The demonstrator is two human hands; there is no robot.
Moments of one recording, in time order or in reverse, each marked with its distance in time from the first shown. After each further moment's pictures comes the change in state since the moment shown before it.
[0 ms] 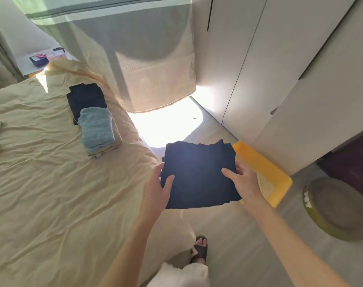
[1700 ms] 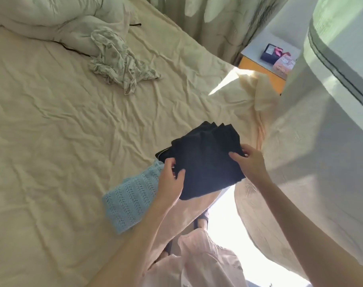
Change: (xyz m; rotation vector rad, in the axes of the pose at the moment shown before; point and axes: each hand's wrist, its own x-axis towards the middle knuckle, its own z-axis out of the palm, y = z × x) left_hand 0.605 -0.094 -0.201 -0.450 1.091 -0.796; right_hand 0.564 -0.350 0.652 -0.719 -1.233 -0.556
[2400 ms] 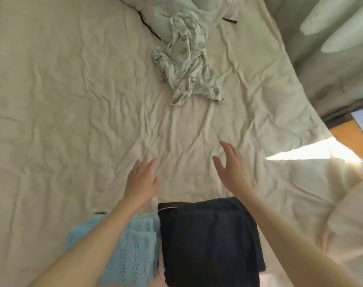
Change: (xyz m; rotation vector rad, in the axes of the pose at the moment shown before) left_hand 0.227 -0.061 -0.062 0.612 0.202 -0.332; right_hand 0.274 -0.078 0.166 -0.637 -0.508 -0.620
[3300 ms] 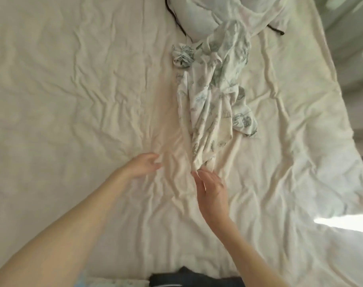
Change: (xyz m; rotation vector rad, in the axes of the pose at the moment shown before) left_hand 0.212 -0.056 -0.018 -0.529 -0.289 -0.164; right_hand 0.132 -0.030 0.127 0.157 0.234 -0.319
